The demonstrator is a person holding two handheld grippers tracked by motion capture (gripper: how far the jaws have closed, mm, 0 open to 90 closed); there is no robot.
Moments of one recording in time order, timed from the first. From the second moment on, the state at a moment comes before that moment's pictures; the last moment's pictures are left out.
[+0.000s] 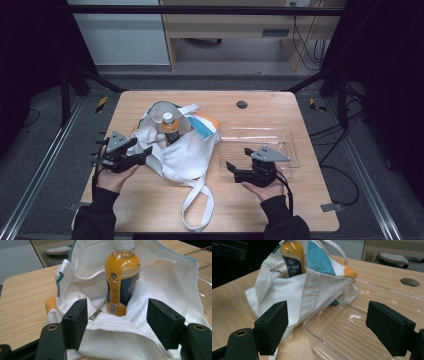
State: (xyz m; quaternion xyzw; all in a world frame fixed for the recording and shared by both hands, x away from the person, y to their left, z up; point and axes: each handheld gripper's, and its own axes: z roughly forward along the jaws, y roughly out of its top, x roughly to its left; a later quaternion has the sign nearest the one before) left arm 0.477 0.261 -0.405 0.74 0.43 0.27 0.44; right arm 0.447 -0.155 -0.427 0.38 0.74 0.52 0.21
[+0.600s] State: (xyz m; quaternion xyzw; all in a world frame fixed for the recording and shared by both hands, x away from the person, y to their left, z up) left arm 0.488 0.241 -0.391 0.74 0.41 0.28 0.45; right arm 0.423 -0.209 -0.433 0.40 0.73 0.50 0.22
